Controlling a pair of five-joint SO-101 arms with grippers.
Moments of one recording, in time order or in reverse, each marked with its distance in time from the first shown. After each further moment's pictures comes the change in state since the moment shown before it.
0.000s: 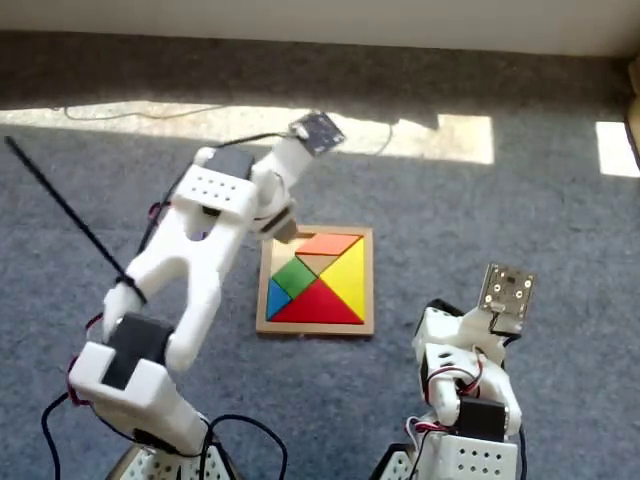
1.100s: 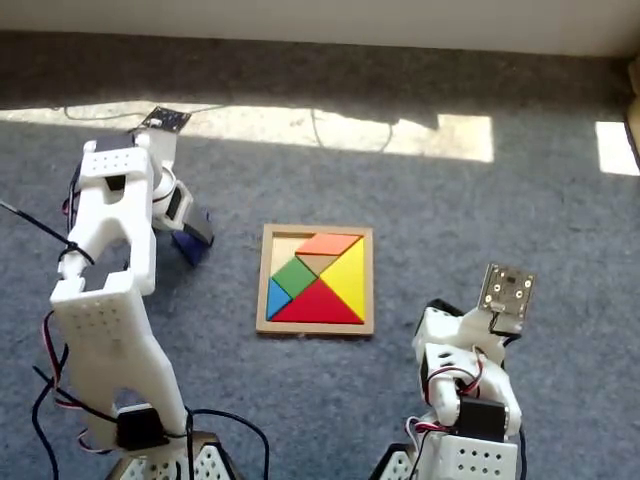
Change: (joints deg) left arm -24.4 30.5 -21.7 9.8 8.8; right arm 0.0 0.0 0.0 0.0 0.0
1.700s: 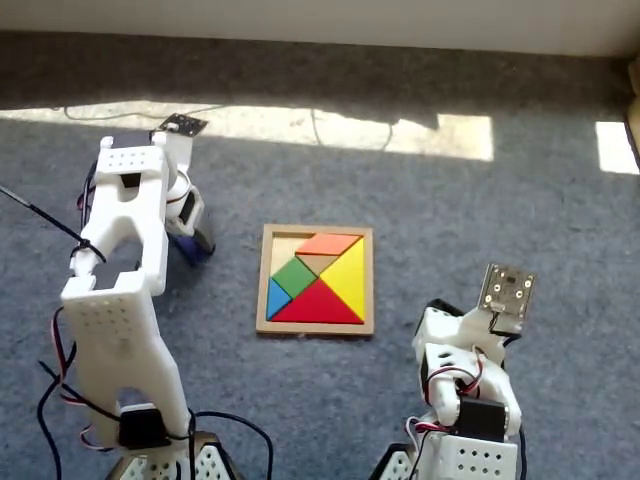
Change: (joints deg) left arm 4.4 0.4 -0.5 4.5 1.8; right arm 0.0 0.0 0.0 0.0 0.0
